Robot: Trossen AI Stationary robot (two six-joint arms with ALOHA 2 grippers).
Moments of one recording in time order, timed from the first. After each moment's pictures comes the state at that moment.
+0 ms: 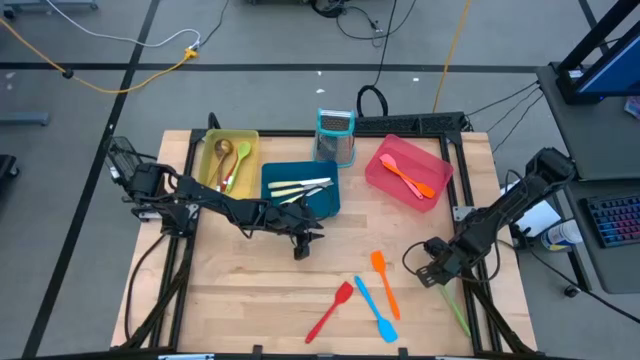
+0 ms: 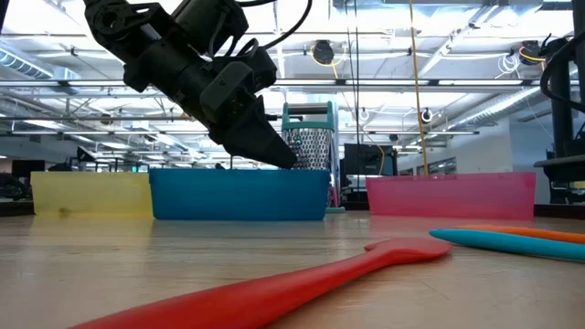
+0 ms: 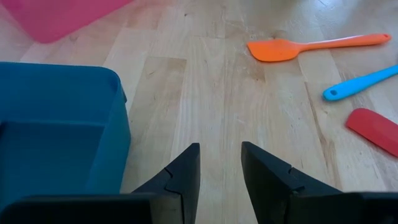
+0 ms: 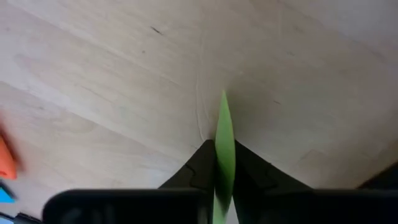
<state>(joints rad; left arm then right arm) -0.07 1.71 0.80 0.32 -0.05 -0.13 0.74 1.12 0.40 -0.58 -0.19 1.90</state>
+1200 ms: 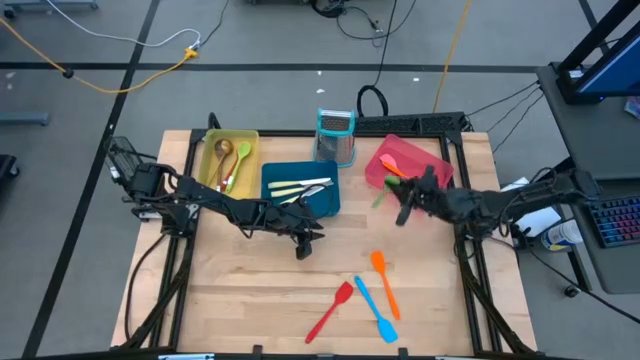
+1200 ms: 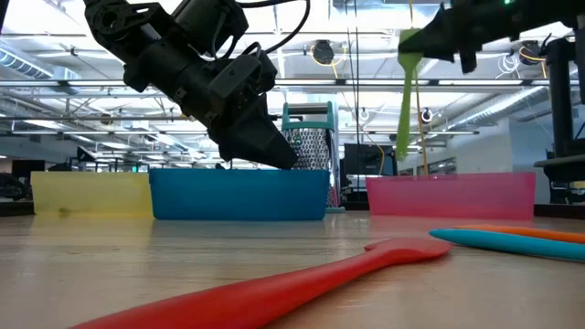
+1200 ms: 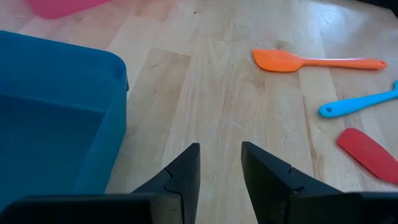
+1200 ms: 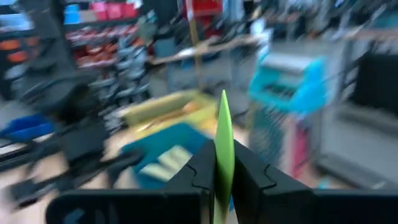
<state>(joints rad) -0.07 1.71 0.80 0.32 -0.05 -0.28 0.18 0.77 0.44 0.26 0.71 0.18</state>
